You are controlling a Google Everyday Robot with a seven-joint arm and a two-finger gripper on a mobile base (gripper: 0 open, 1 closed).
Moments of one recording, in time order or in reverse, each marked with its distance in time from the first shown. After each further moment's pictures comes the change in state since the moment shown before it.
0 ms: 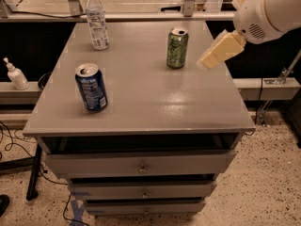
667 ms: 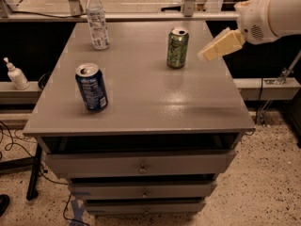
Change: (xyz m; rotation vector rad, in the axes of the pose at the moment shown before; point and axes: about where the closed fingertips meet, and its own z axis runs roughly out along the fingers) arm 0.018 -0.037 0.036 -0.010 -0.141 0.117
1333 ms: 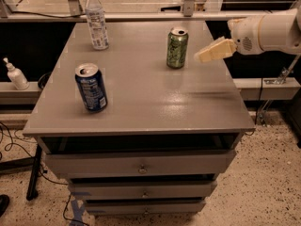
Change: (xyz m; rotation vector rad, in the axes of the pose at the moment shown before) arm 0.033 -0.023 0.055 -0.062 -0.127 0.163
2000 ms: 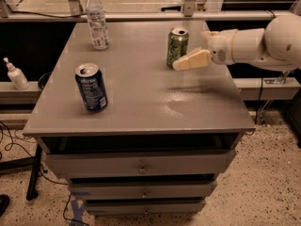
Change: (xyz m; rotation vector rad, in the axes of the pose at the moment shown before) arm 0.004 0.031 0.065 -0.136 -0.127 0.034
